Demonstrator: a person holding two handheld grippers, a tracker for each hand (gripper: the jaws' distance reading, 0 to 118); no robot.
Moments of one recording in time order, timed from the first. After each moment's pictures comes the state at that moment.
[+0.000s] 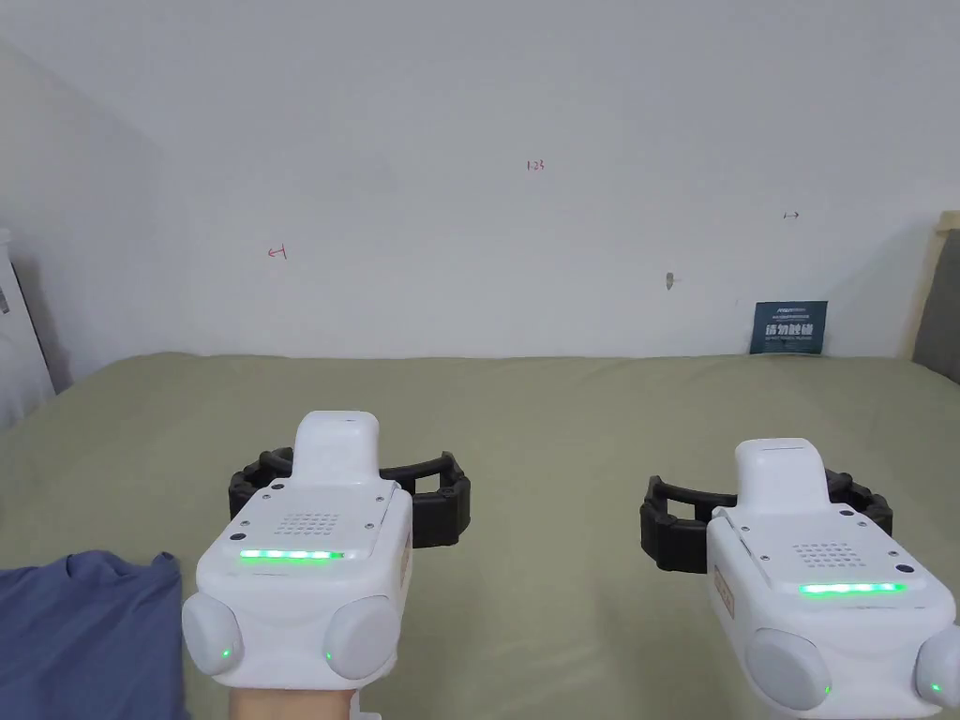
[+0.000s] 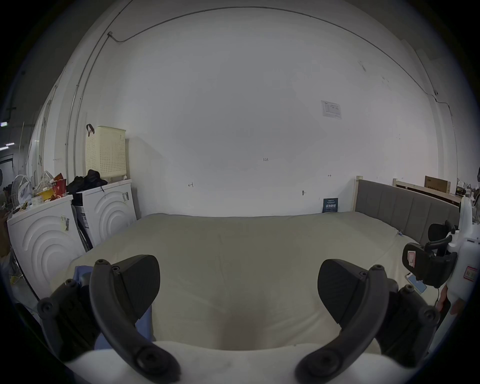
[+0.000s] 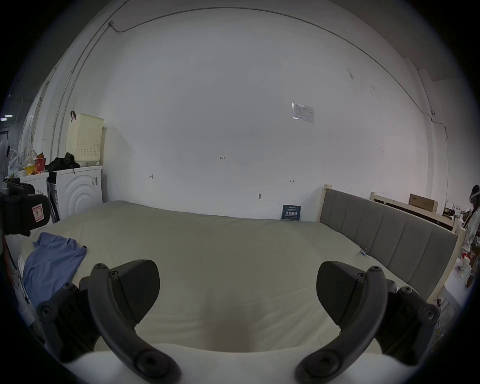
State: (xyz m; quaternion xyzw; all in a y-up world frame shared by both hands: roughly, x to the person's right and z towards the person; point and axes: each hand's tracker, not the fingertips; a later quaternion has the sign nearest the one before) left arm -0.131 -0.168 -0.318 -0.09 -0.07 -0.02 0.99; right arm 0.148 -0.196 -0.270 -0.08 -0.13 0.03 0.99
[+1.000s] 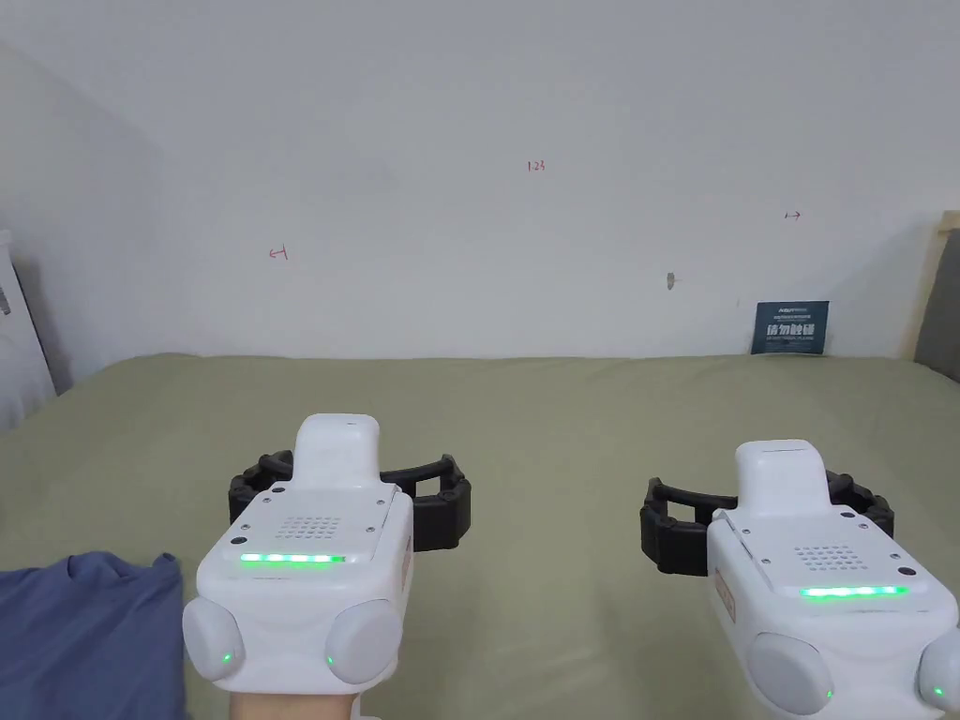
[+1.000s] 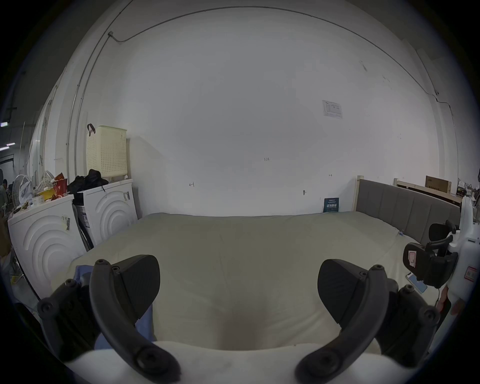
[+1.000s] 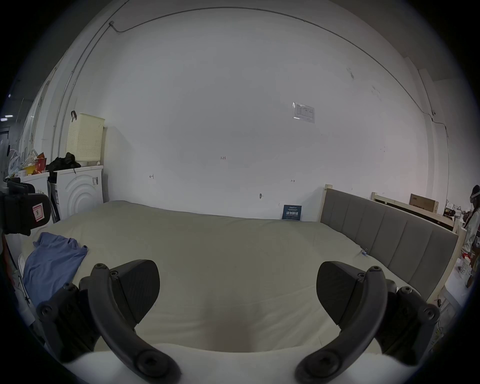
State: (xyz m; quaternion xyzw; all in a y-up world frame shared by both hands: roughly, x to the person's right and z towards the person) left arm -0.130 -0.169 -0.317 -0.10 -0.07 -0.02 0.99; right arm 0.147 -0.196 -0.269 -0.08 -0.13 0.04 0.99
